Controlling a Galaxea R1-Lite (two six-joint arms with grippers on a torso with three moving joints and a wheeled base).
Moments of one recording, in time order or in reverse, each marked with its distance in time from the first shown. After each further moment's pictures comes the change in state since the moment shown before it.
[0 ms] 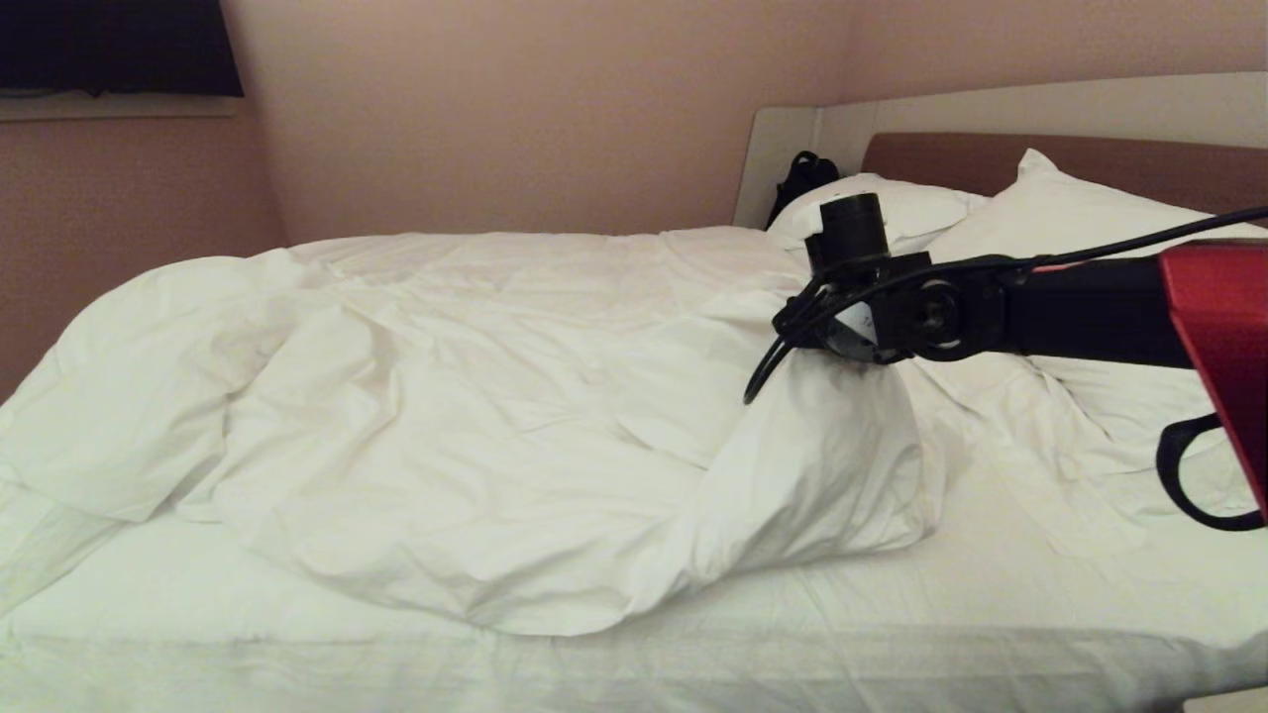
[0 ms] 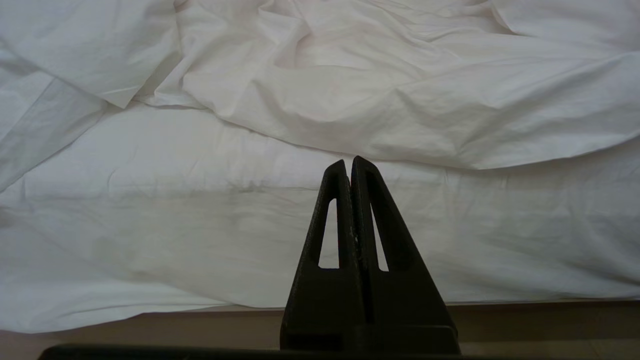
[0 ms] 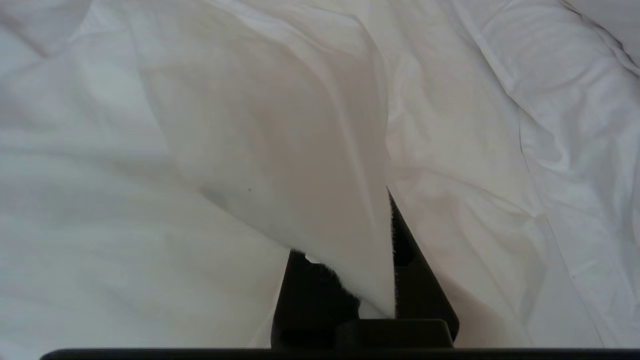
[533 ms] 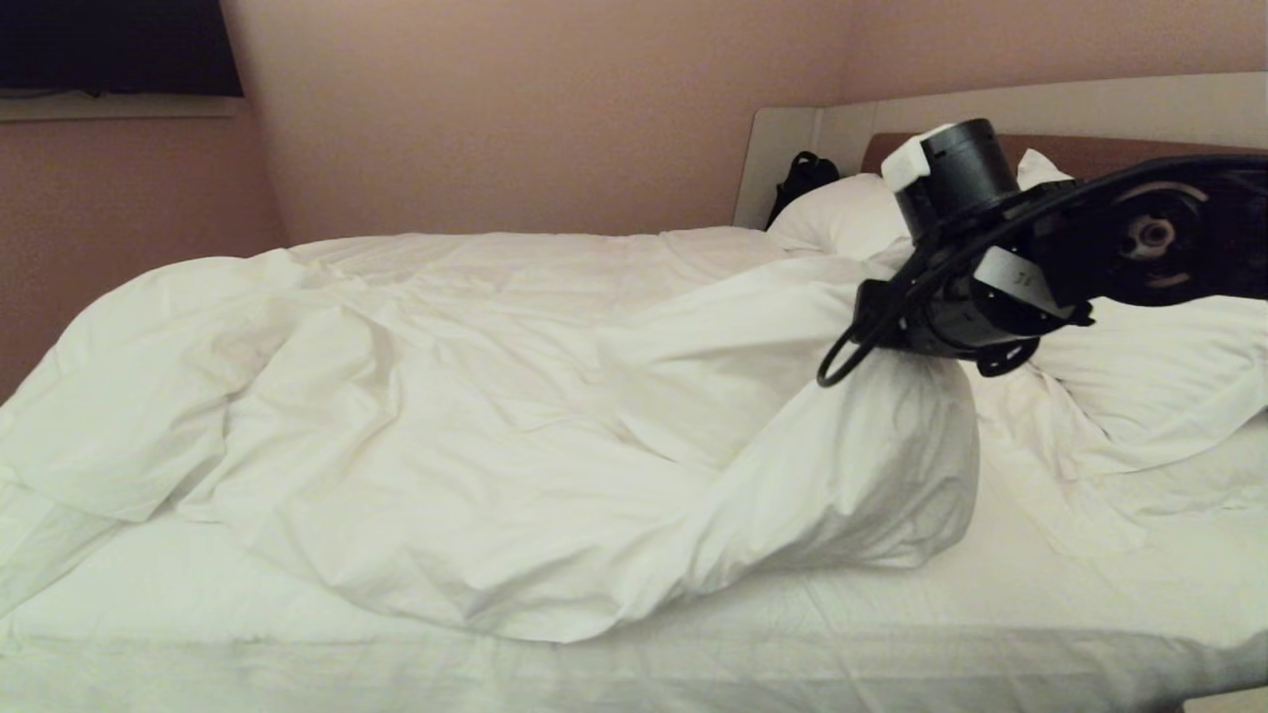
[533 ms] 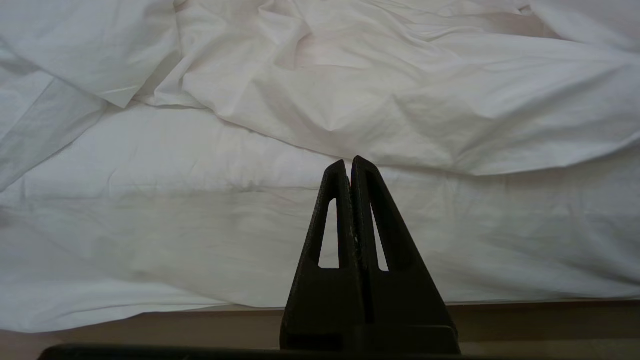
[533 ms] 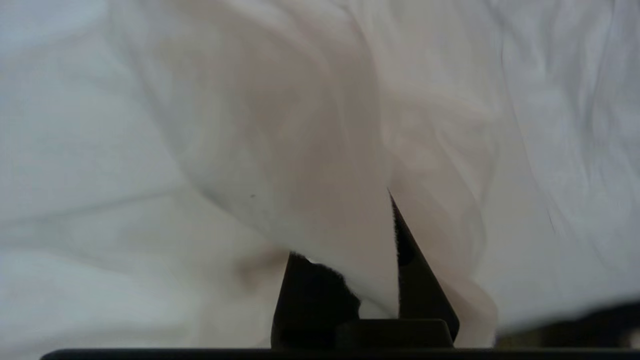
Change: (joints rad) left arm 0.000 0.000 0.000 0.000 0.000 0.000; right arm 0.009 -0.280 0.156 0.333 0.100 0.233
